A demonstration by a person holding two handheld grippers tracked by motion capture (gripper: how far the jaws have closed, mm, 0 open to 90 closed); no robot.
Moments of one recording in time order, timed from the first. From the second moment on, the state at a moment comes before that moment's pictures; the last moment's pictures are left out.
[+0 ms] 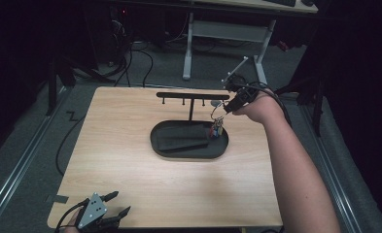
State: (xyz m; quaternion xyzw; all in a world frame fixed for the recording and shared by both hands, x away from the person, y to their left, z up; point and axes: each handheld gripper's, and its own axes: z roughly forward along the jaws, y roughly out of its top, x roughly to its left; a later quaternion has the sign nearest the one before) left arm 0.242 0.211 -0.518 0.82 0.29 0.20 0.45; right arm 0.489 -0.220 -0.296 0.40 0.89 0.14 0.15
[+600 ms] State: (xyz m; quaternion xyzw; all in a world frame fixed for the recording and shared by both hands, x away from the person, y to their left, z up) left arm 0.244 0.208 -0.518 0.82 0.30 0.20 0.45; right arm 0.428 -0.249 -0.343 0.42 0.86 0.22 0.20
